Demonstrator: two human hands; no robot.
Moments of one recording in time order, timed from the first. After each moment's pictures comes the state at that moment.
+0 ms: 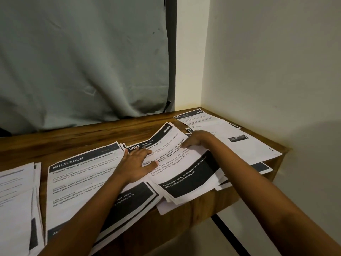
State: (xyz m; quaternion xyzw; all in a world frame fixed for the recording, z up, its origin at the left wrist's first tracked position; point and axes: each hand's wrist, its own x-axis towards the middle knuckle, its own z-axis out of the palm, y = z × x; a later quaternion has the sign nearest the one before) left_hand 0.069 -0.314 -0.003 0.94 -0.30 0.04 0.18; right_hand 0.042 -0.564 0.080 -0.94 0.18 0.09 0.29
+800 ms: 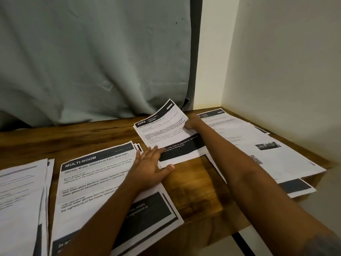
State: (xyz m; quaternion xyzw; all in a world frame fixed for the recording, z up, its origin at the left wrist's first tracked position) left_hand 0.068 -0.317 0.001 0.95 -0.25 0.03 0.16; right_hand 0.179 -0.536 0.076 -0.95 0.13 -0.06 0.28
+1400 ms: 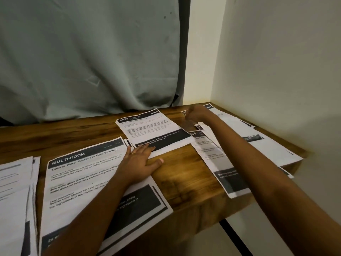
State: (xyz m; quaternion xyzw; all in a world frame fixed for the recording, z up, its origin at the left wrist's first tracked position) left_hand 0.070 -0.316 -0.001 0.96 -0.27 0.02 0.12; right_hand 0.113 -0.565 0.110 -0.96 0.09 -0.08 0.25
